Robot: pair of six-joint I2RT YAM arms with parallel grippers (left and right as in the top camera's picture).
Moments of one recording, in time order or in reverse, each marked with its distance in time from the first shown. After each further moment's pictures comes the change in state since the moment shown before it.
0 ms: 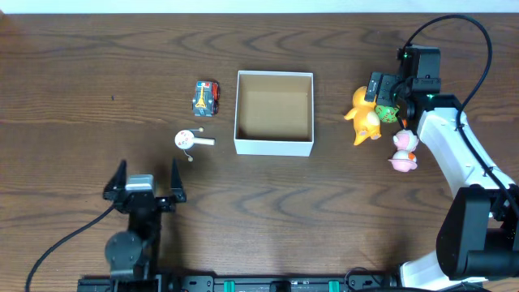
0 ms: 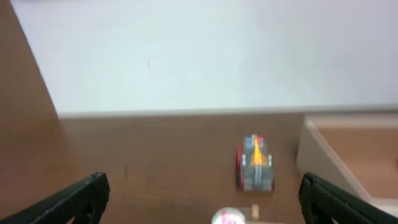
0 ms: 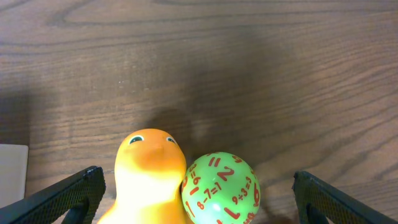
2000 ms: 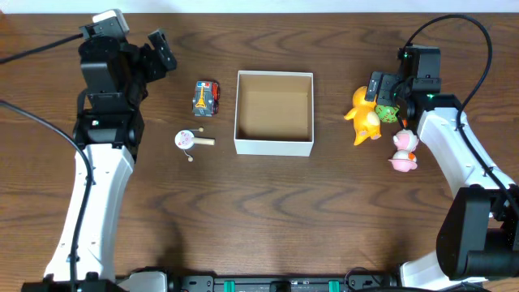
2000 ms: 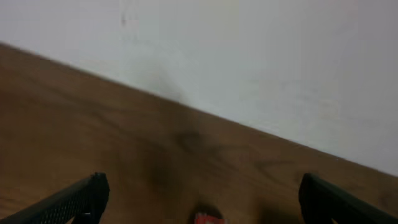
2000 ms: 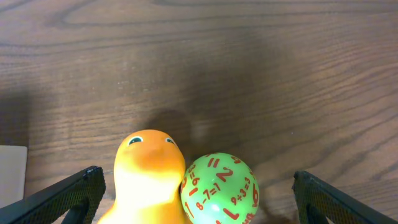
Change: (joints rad) left arm -0.012 1.392 1.096 -0.150 -0.013 -0.382; right arm 0.000 0.000 0.002 0.000 0.003 0.000
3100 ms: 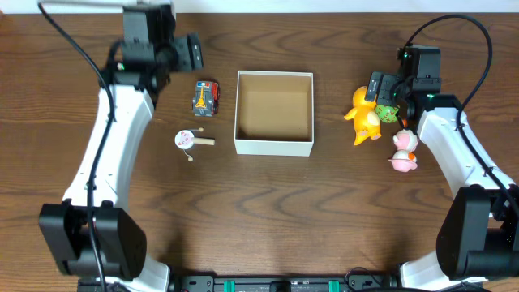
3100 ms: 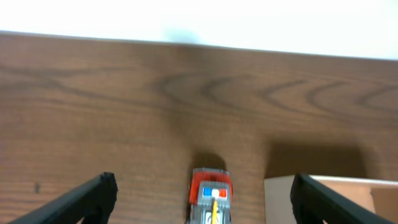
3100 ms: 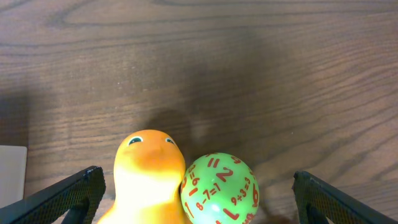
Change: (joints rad) left arm -0.091 0.327 0.424 -0.426 0.030 0.212; right arm 0.000 0.000 0.000 0.000 0.000 0.000
